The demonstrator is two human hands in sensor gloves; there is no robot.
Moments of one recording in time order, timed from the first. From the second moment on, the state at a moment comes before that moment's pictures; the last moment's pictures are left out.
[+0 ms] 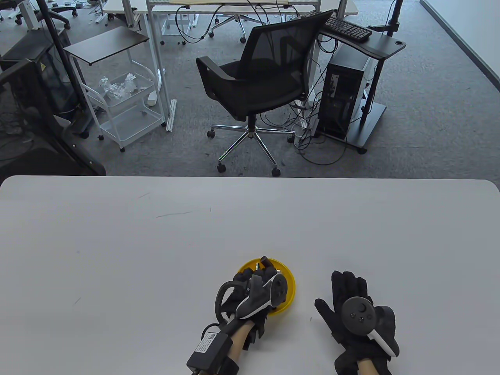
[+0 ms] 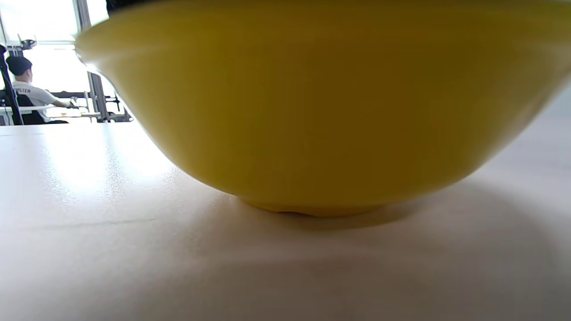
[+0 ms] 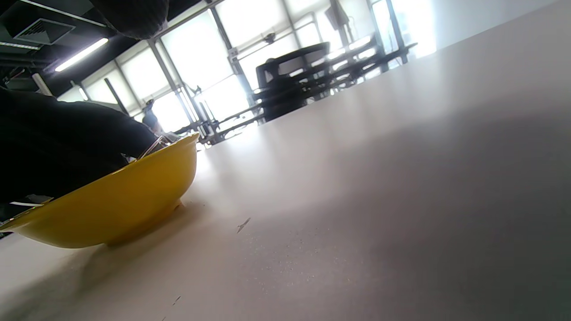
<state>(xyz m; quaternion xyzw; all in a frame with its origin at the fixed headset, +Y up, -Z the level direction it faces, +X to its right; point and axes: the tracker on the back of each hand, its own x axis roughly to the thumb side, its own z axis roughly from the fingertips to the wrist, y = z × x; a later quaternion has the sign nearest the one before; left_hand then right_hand) -0.015 -0.742 -0.370 -0.01 -0.11 0.00 0.99 0.212 -0.738 -0.303 0.05 0.00 0.97 0.22</state>
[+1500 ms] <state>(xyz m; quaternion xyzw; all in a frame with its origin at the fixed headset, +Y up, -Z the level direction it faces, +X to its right) -0.138 -0.726 -0.332 0.08 -0.10 0.40 0.91 0.214 -0.738 -0.302 0.03 -0.01 0.98 0.20</state>
